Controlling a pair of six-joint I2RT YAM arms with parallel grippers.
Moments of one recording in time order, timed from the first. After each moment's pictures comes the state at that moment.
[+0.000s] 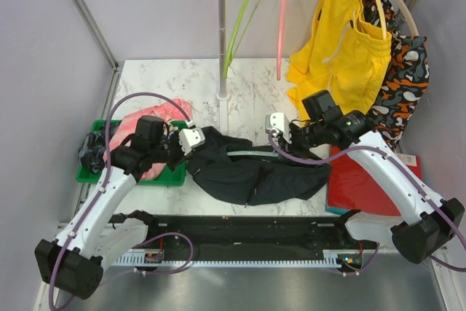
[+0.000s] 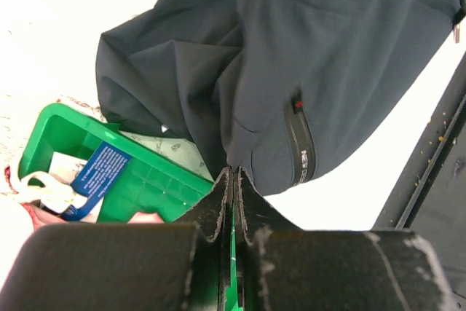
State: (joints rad) left arm -0.34 0.90 0.82 -0.73 0.48 0.68; right arm 0.51 1.22 1.23 -1.00 -0.61 -0.80
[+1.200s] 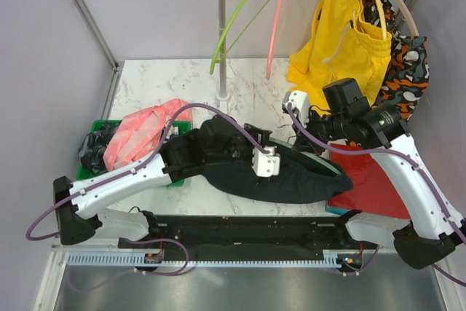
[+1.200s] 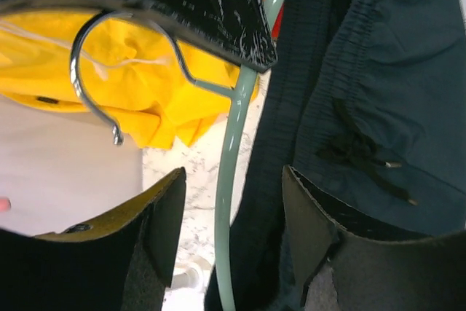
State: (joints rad) left arm -1.08 1.25 1.23 -0.35 0.18 0.88; right arm 0.49 1.18 1.53 -1.25 -0.47 -0.44
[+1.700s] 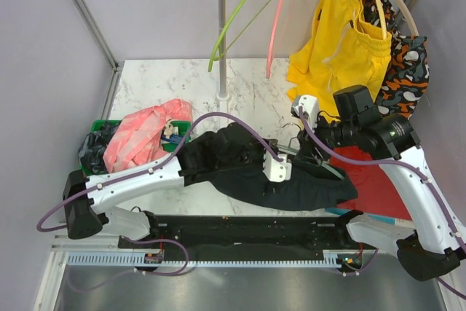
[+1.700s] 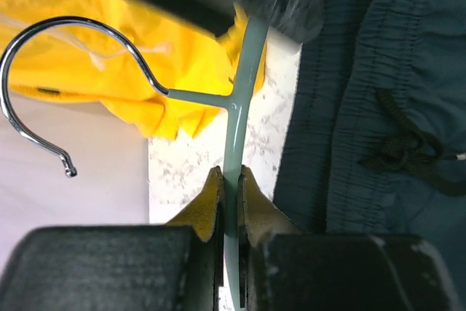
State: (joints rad) left arm -1.16 1.34 1.18 -0.22 0.04 0.92; right arm 0.45 1.09 1.46 -1.25 -0.52 -0.41
